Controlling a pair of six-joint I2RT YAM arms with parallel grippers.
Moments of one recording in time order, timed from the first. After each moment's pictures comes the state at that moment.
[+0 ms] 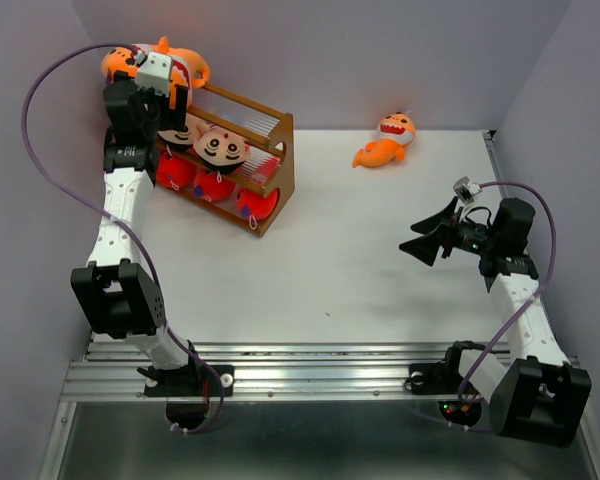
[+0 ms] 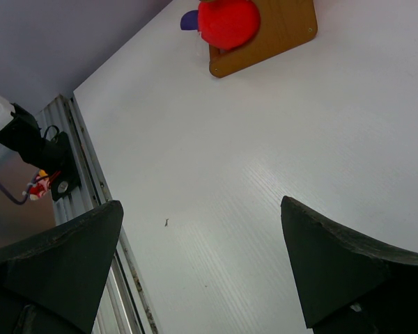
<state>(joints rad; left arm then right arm) 0.08 1.61 1.61 -0.10 0.08 0.30 -0.20 1.00 0.67 -0.06 -1.26 0.06</state>
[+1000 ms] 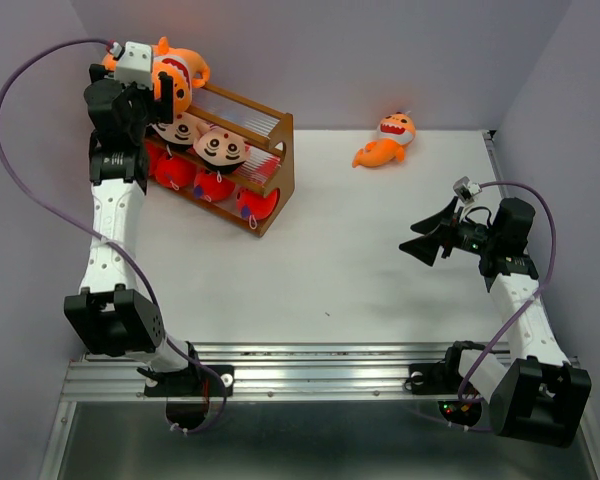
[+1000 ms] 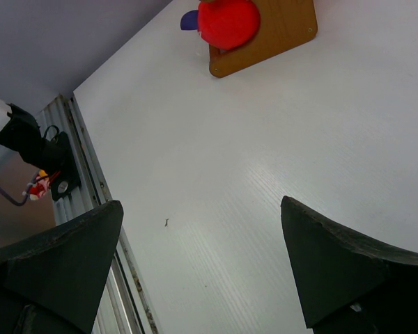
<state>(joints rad) 0.09 1.50 1.61 -0.10 0.03 0.26 -0.20 1.00 0.67 -0.06 -1.26 0.06</state>
